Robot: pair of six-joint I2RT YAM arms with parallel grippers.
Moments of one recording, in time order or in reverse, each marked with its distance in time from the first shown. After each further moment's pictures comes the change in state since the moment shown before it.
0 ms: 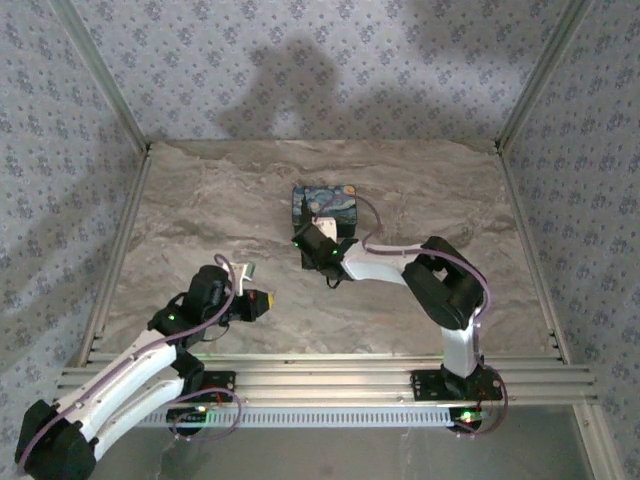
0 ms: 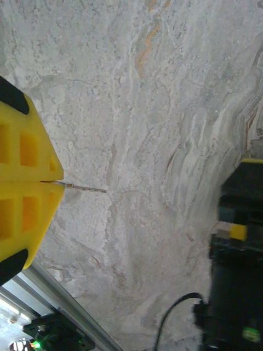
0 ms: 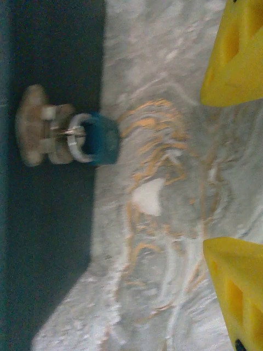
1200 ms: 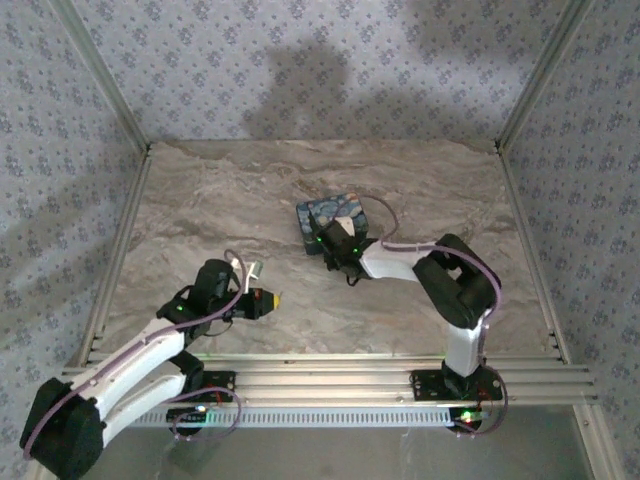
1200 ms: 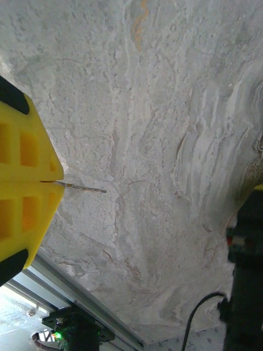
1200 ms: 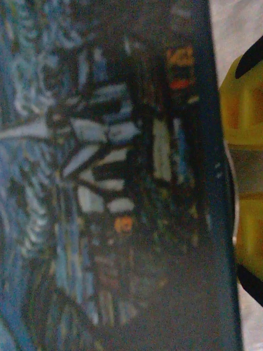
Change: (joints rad) left arm 0.029 0.155 0.006 0.110 0.119 0.057; right arm -0.102 -0.098 -0.199 0.096 -0.082 -0.145
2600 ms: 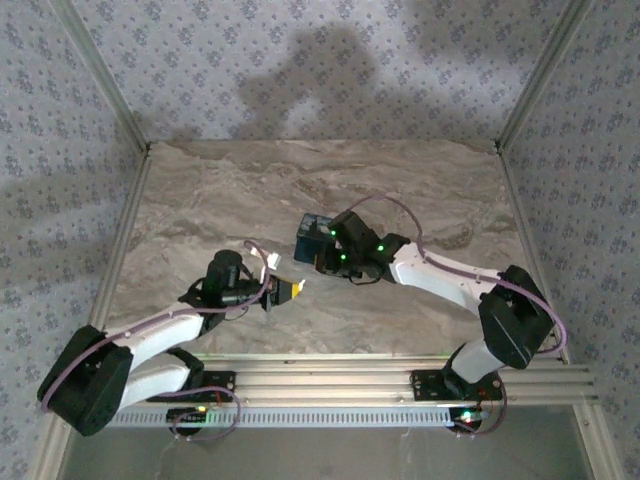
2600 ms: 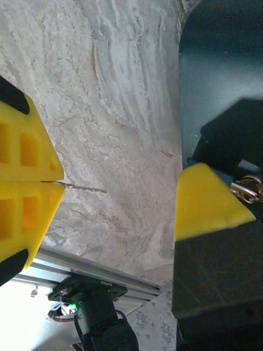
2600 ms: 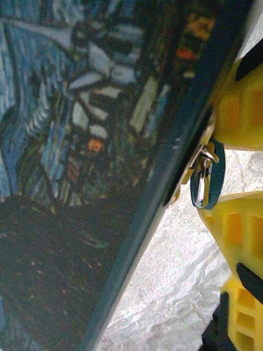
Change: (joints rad) left arm -0.015 0.283 -0.022 0.535 0.188 0.099; right arm 0.021 -0.320 0.026 -0.245 -0.472 0.308
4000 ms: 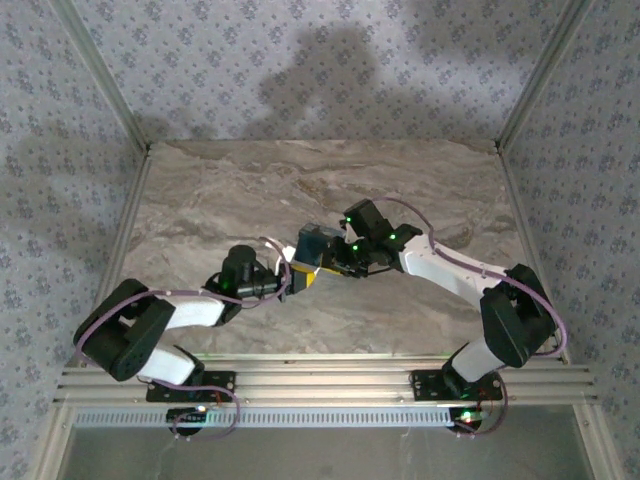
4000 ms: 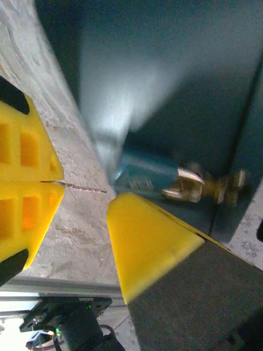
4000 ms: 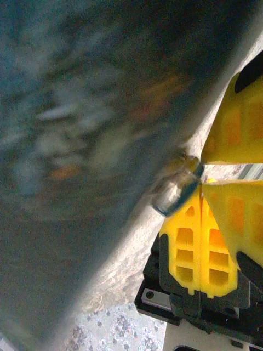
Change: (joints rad) left arm -0.051 0.307 0.045 0.412 -0.024 0.031; right arm -0.115 0.000 0.005 -0.033 -0.286 0.059
